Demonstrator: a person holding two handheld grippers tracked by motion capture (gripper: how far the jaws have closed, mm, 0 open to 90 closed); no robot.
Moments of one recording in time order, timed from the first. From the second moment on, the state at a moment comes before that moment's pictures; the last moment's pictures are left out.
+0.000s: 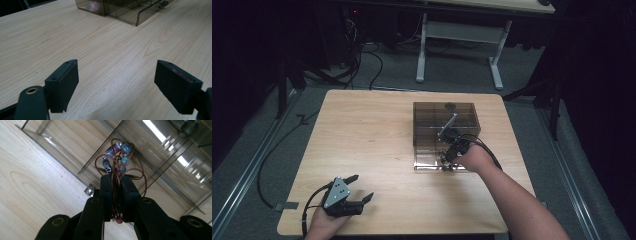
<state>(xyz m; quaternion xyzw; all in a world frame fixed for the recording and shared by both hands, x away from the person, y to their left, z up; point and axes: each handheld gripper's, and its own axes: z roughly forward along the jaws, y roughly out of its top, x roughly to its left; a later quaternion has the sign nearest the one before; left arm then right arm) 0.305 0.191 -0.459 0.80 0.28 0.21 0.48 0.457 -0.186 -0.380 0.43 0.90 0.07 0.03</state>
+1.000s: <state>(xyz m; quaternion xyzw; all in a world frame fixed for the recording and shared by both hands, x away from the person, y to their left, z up) 0.305 0.191 -0.459 0.80 0.28 0.21 0.48 0.466 -0.181 -0.407 0.44 0.90 0.06 0.02</state>
